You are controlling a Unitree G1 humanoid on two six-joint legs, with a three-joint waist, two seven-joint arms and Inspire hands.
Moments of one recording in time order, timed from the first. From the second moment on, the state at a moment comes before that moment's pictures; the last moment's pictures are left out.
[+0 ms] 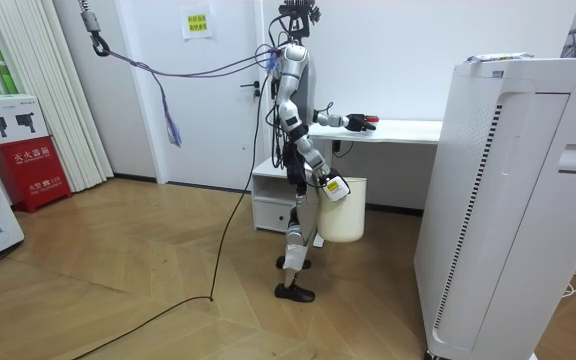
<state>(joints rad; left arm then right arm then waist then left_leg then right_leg) 0.05 0.18 0.00 0.33 -0.15 -0.24 0.44 0.25 -0.20 0.19 0.77 0.26 -0.08 0.18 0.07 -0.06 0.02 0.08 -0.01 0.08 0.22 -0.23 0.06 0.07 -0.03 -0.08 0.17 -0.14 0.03</state>
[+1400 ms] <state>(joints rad) 0.05 0.18 -0.05 0.31 -0.17 -0.20 0.33 0.23 -0.20 0.21 0.81 0.27 -0.07 0.18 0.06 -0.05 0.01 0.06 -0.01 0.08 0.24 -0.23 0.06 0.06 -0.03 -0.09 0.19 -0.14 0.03</state>
